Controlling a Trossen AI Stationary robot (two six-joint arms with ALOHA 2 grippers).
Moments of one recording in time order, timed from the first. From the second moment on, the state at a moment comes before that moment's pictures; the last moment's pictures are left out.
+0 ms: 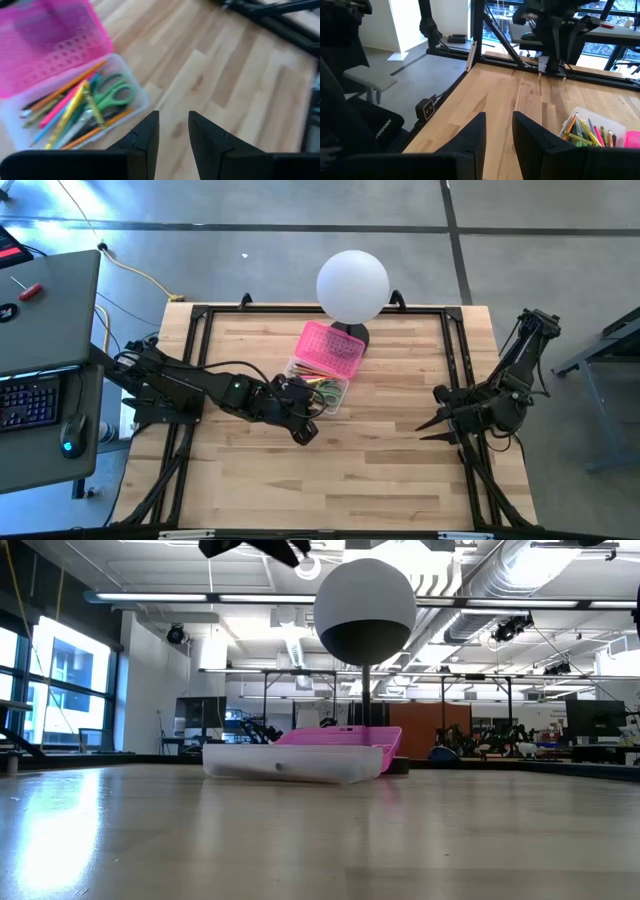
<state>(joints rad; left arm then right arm) -0.32 1.58 1.49 -0.78 -0.46 -0.79 0.94 0.61 0.56 -0.20 0.62 0.13</state>
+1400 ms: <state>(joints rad) -0.30 1.60 1.49 -0.92 -0.62 -0.46 0.94 0.61 0.56 -0.20 0.62 0.13</state>
